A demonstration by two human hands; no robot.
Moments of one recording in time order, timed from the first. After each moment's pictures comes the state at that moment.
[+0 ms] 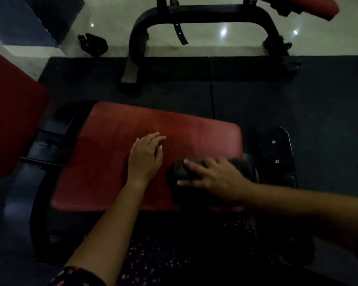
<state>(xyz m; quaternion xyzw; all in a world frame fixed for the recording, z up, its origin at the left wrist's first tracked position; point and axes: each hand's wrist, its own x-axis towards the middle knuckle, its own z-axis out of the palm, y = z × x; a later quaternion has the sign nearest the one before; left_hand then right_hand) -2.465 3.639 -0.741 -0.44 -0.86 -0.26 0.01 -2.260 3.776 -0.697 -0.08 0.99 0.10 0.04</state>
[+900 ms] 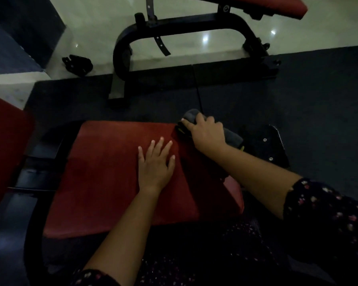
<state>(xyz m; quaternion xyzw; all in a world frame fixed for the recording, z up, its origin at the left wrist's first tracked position) -2.440 3.678 -0.749 -0.46 -0.88 -0.14 -0.03 -2.357 3.841 -0.696 0.34 0.93 0.04 0.10</state>
